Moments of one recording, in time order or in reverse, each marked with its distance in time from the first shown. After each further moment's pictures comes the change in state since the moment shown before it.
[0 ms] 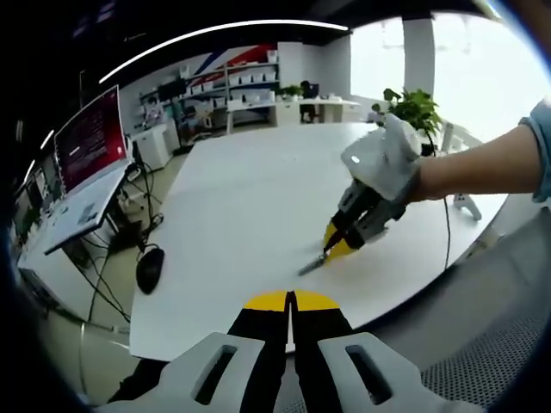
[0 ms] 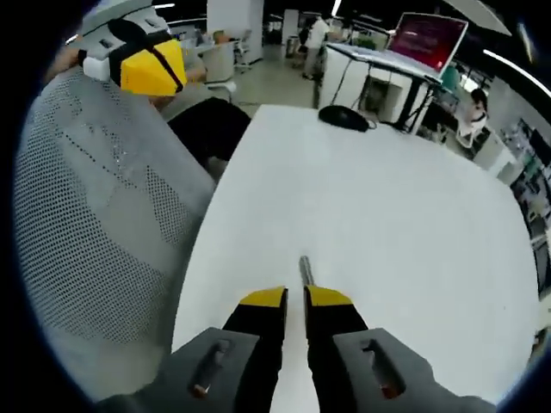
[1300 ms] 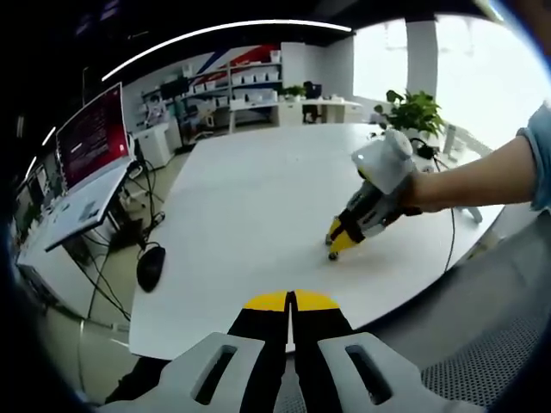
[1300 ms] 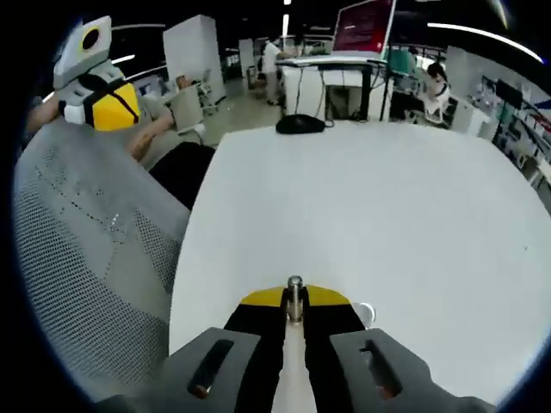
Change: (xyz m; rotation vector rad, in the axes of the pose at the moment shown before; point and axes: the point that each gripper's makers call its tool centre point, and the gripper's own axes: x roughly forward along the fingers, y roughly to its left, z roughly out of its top) left arm 0.001 0.002 -0.001 -0.005 0.003 0.004; right arm -0.029 -0.025 -0.033 0.397 -0.332 -0.104
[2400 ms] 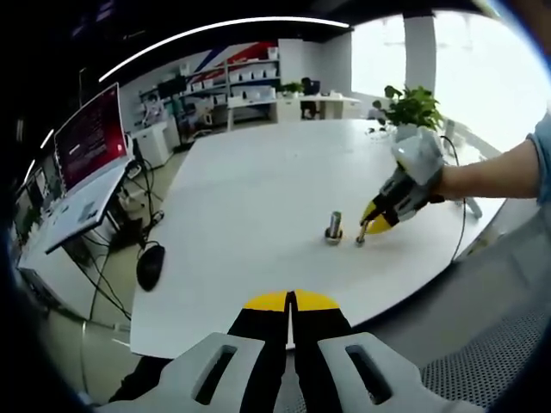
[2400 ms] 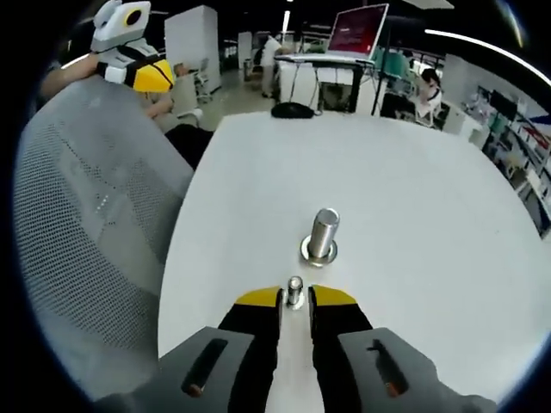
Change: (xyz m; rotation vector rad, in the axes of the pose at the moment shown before) left arm -0.001 -0.002 -0.002 0.014 0.017 -0.001; right arm -0.052 -0.012 -0.043 -0.097 0.106 -0.049
